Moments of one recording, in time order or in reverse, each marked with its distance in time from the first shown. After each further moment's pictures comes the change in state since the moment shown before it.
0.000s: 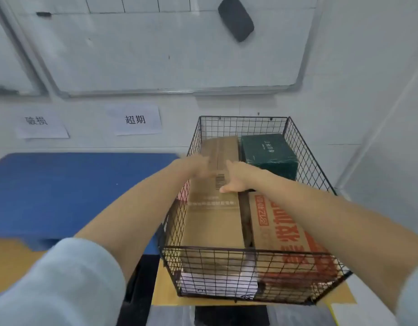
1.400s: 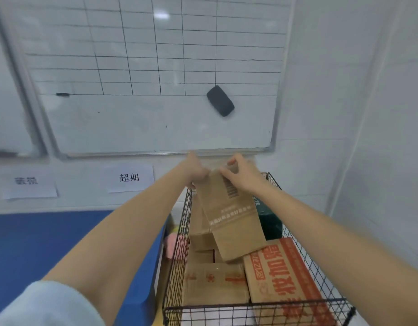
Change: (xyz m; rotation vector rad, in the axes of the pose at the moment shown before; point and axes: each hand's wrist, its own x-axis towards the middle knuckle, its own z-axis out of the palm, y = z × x) left_hand -0.051 0.009 -0.120 -0.742 0.337 -0.029; right_hand -0.040 -0.014 -0.111 0.540 0.571 0.100
